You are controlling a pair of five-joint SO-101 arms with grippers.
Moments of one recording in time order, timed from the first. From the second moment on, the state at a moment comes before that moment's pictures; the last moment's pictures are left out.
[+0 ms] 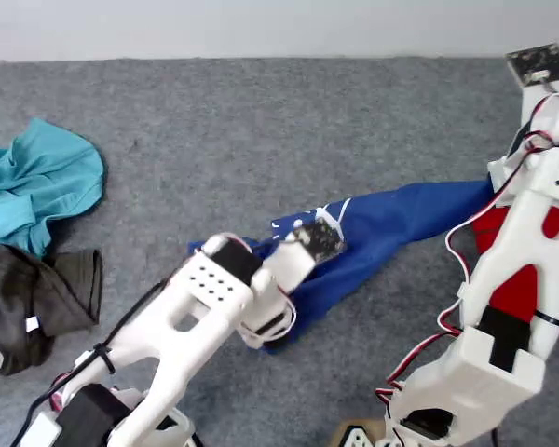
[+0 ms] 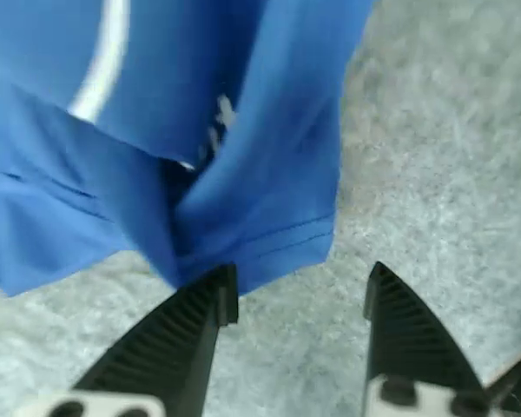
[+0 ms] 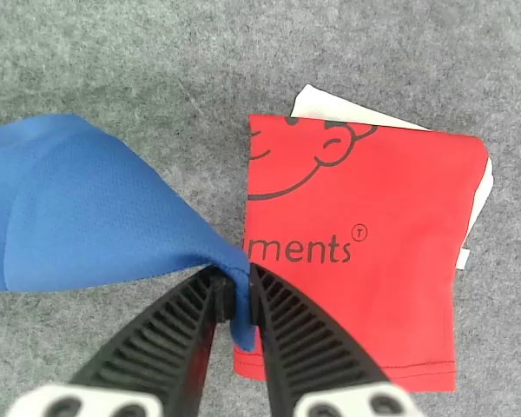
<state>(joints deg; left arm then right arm) 33.8 -14.9 39.6 77.3 -12.0 22.7 12.0 -36.1 100.1 32.3</state>
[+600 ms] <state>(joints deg) 33.8 1.0 39.2 67.6 -11.6 20.6 12.0 -36.1 100.2 32.3</state>
